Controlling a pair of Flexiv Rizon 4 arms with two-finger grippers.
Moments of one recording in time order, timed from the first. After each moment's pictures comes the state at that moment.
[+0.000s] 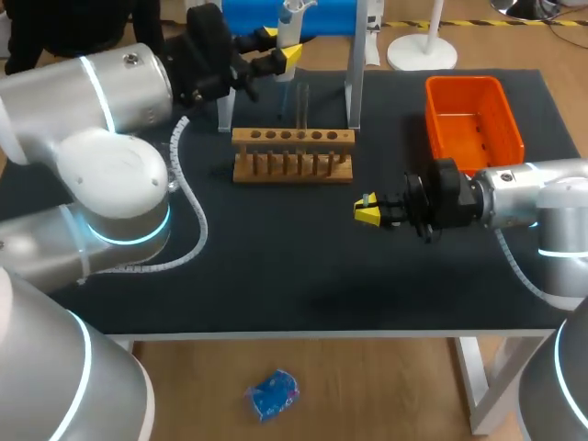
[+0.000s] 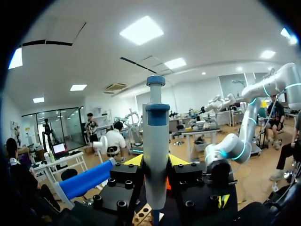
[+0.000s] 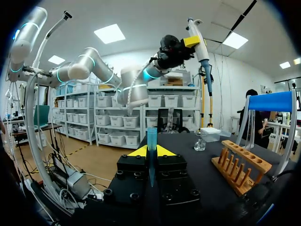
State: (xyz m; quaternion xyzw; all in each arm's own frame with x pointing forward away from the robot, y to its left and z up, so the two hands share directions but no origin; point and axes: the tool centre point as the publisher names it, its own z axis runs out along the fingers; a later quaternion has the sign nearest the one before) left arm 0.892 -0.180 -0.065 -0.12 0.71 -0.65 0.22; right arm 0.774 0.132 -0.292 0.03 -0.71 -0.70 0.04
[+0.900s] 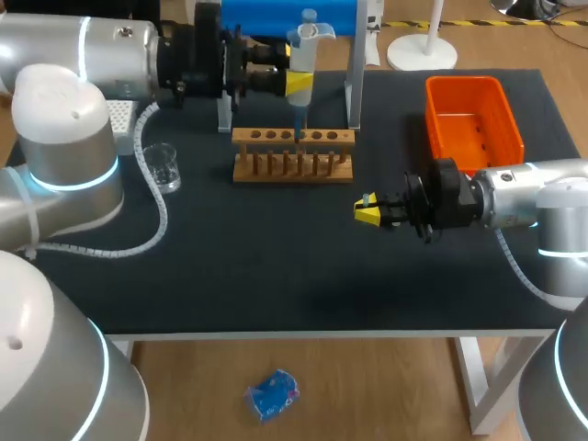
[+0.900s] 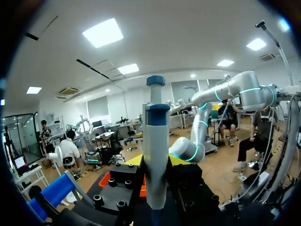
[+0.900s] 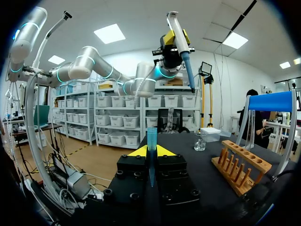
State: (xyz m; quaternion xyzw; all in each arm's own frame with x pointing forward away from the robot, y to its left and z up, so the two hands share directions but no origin) left arm 0.825 -0.203 -0.062 0.06 0.73 -0.68 0.07; right arm 0.774 0.132 -0.292 0.03 -0.71 -0.70 0.04
